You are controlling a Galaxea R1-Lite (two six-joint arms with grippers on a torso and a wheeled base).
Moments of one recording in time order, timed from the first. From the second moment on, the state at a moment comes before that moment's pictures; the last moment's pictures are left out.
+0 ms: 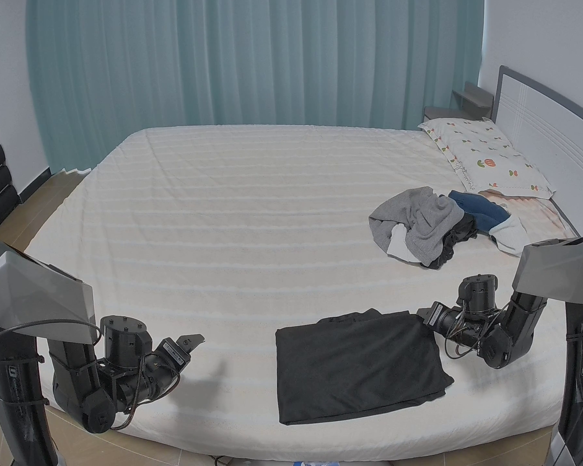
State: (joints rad) left arm -0.31 2.22 -0.22 -1.41 0.03 -1.05; right arm 0.19 2.38 -0.67 -1.13 -0.02 0.65
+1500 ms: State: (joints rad) left arm -0.35 2.22 -0.19 -1.41 0.03 -1.05; right arm 0.17 2.32 -0.02 -1.55 0.15 0.57
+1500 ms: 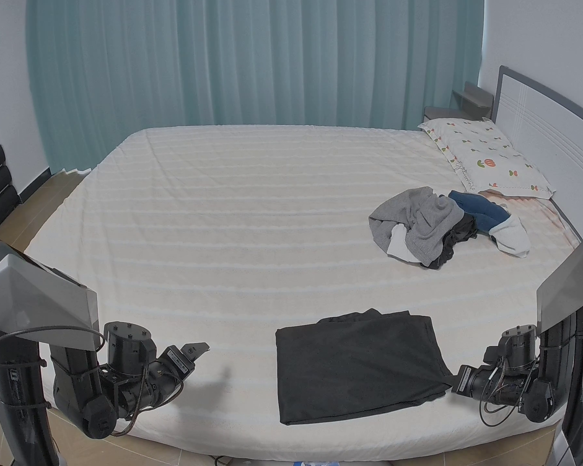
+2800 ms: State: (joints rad) left arm -0.35 2.22 -0.19 -1.41 0.03 -1.05; right arm 0.14 2.27 -0.28 -1.42 0.12 0.55
